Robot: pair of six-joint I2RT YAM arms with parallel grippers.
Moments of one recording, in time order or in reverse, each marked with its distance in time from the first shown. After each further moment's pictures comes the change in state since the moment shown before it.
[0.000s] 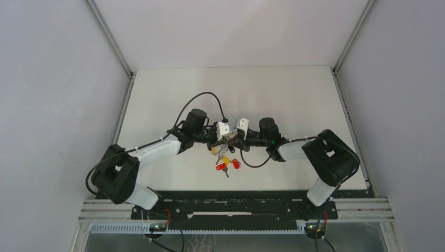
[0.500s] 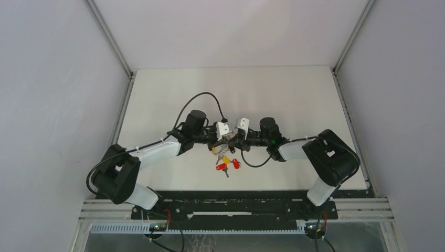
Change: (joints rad) left arm 0.000 0.000 -0.035 0.073 -0.009 -0.040; right arm -0.009 -0.002 -0.006 0.008 -0.009 0.005
